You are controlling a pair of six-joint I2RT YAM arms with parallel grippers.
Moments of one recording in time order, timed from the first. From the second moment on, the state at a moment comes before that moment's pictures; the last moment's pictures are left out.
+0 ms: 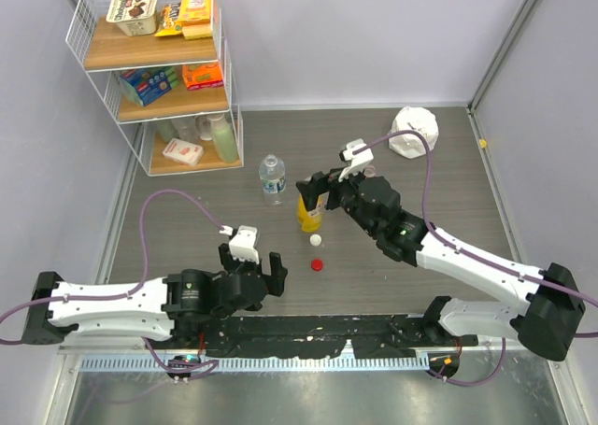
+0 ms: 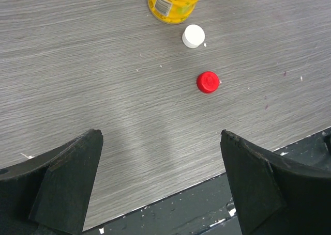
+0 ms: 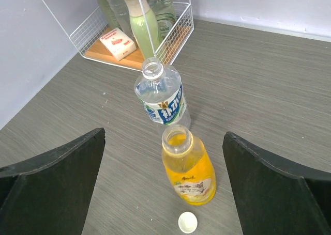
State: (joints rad) left arm -1.45 0.79 0.60 -0.58 -0.82 -0.95; right arm 0.88 1.17 0.84 0.24 0.29 0.25
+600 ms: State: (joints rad) left arm -0.97 0.78 0.60 -0.53 -0.52 -0.79; right arm 0.58 1.08 1.03 -0.09 0.18 0.34
